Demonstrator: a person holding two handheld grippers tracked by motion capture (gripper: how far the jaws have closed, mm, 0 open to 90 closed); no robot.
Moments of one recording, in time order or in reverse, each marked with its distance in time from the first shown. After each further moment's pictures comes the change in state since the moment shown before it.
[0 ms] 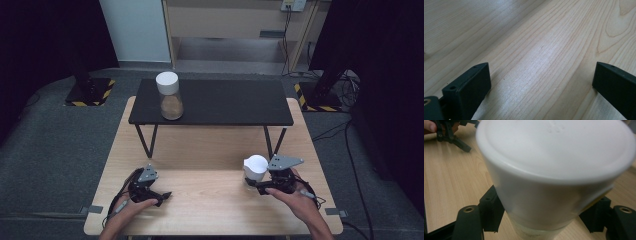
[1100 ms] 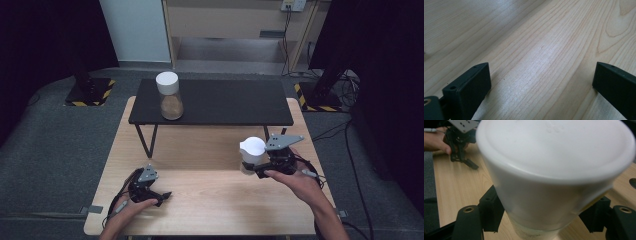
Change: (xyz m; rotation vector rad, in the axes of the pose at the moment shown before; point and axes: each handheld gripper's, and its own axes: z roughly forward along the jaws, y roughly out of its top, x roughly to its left) left arm 0.000 0.000 0.000 0.000 0.001 0.000; right arm -0.015 0.072 -0.017 0.007 0.041 -0.054
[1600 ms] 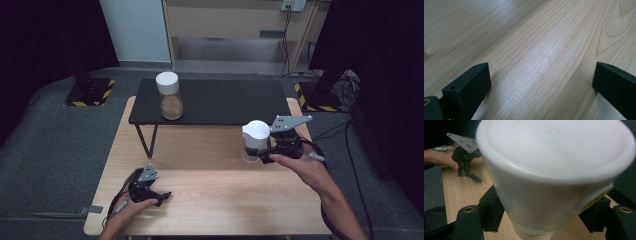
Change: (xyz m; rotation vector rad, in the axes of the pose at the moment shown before) left arm 0.000 0.000 0.000 0.000 -0.002 0.000; right arm -0.018 0.046 -0.025 -0.017 0.015 -0.005
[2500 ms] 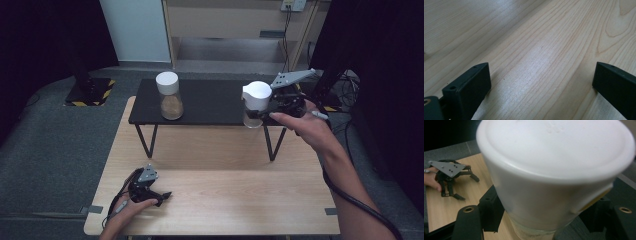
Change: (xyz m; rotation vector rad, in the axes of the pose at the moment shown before) left arm 0.000 0.000 0.000 0.000 0.001 0.000; right arm -0.042 0.081 -0.008 0.011 -0.056 -0.013
